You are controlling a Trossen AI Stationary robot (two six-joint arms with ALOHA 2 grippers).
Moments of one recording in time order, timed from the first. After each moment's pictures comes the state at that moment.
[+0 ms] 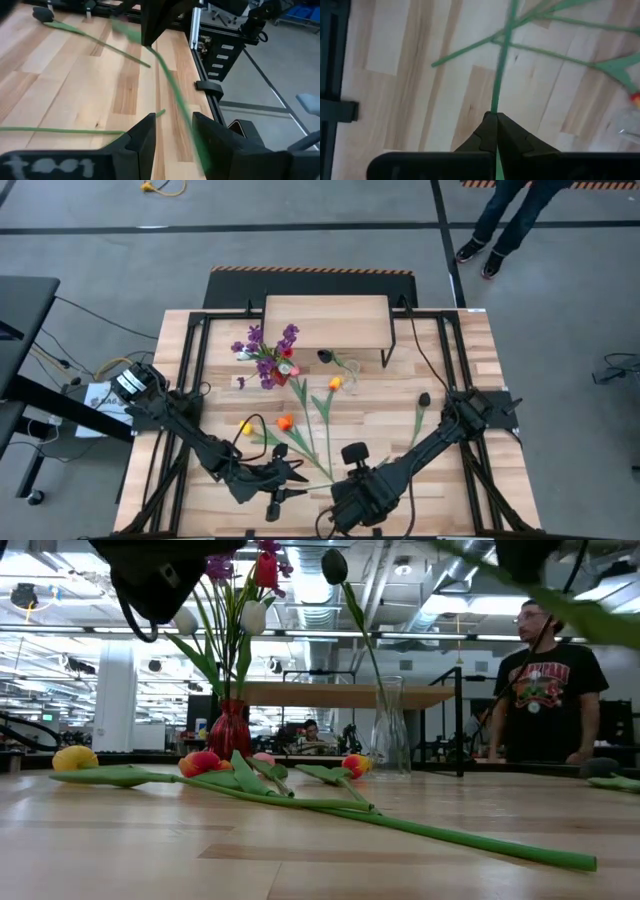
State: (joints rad) left arm -0.71 1.71 0.86 0.45 -0.51 -0.47; right arm 0.65 2.23 2.13 -1.45 0.23 0.29
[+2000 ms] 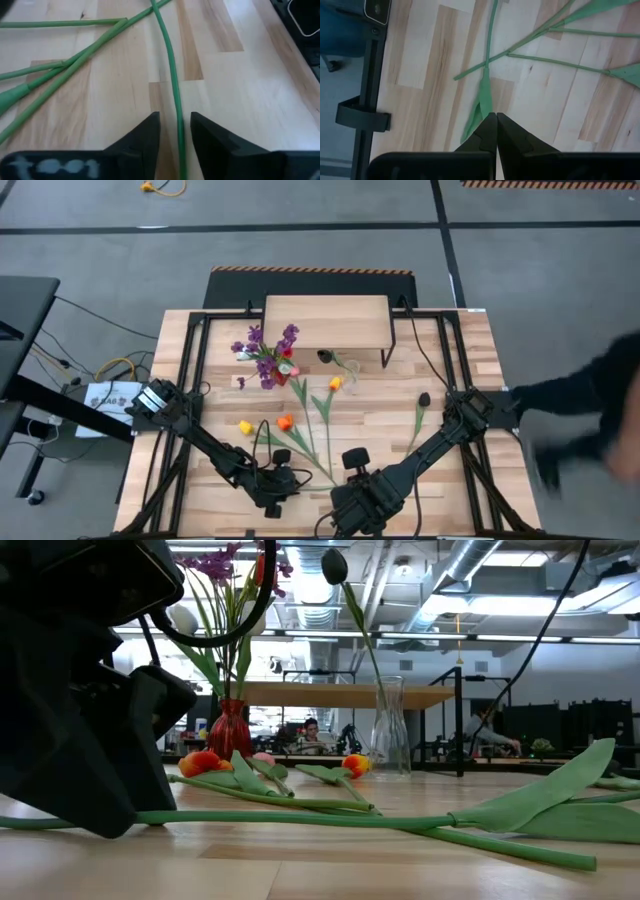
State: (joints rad) left arm -0.68 1.93 0.86 0.26 -0.35 -0.48; right arm 0.67 2.23 2.17 -1.42 0.18 0.35
